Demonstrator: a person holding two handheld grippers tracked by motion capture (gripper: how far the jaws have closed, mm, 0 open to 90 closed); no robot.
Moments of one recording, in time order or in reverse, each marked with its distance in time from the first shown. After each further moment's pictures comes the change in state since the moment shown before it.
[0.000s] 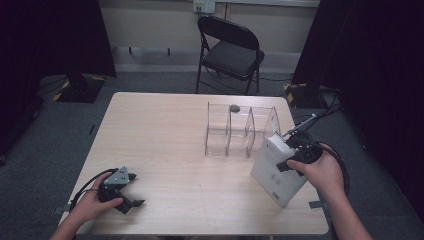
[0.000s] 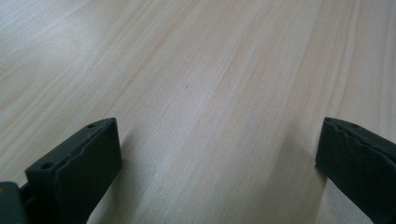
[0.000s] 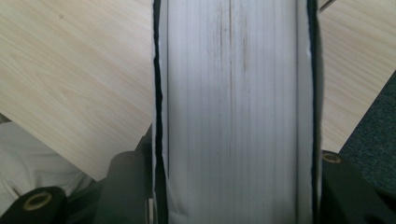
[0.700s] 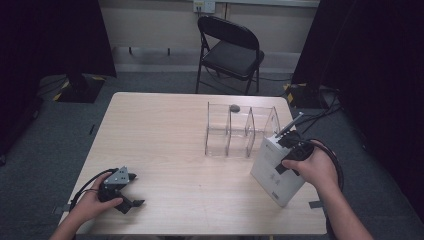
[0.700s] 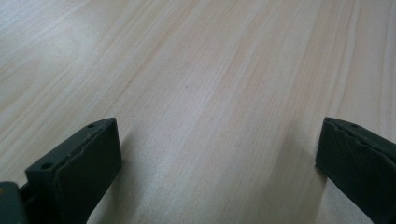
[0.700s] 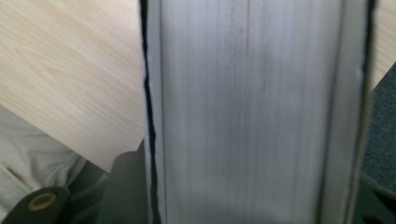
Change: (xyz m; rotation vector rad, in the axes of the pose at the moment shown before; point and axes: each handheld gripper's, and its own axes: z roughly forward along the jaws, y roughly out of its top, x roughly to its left) left arm 0.001 0.000 0.000 -0.003 -0.006 0.000; right arm 0.004 0.015 0.010 0.149 -0.019 -0.009
